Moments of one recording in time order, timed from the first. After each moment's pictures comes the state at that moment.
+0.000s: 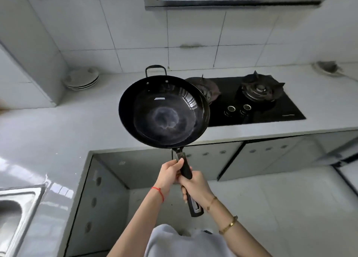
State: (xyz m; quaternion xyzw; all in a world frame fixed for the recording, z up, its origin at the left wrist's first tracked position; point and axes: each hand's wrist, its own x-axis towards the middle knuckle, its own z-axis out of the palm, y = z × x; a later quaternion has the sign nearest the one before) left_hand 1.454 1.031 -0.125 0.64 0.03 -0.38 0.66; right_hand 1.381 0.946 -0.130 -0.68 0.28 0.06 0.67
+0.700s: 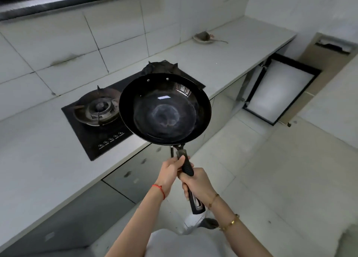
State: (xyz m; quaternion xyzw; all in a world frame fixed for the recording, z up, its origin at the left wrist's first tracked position) left_hand 1.383 0.849 -0.145 0.61 -0.20 -0.55 0.53; right_hand 1.270 0.821 -0.143 -0.56 0.48 -0.14 0.66
